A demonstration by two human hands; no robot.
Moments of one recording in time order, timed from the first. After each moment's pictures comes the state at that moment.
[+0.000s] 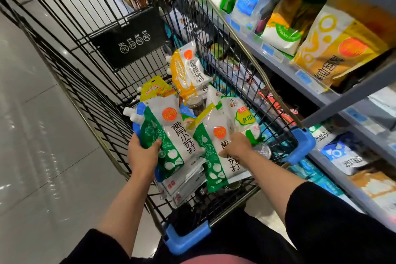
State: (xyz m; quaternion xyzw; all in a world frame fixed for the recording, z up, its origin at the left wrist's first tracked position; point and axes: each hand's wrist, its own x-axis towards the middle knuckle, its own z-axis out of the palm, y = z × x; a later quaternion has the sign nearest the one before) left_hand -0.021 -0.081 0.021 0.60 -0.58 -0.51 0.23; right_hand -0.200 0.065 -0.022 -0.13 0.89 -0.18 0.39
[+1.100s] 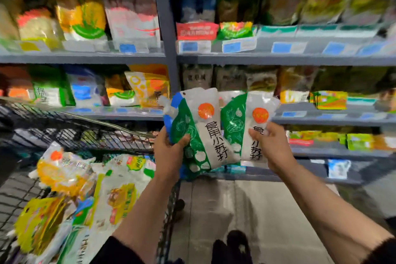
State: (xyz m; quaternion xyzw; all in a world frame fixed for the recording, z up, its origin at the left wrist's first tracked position) left_hand -0.157 0.155 0.127 0.06 -0.65 -0.76 0.05; right_hand -0.140 0.379 0.139 0.16 0.76 -0.62 -0.12
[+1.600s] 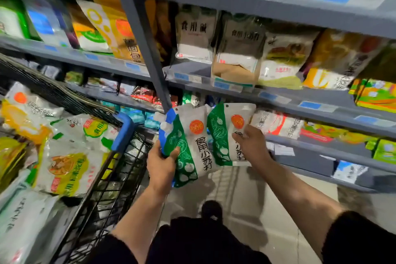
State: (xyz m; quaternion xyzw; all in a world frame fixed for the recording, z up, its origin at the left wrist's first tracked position) left_hand -0.175 0.242 -0.049 0.31 -0.69 -0.65 0.01; right_hand -0.238 0.458 -0.008 0.16 0.86 -0.47 0.10
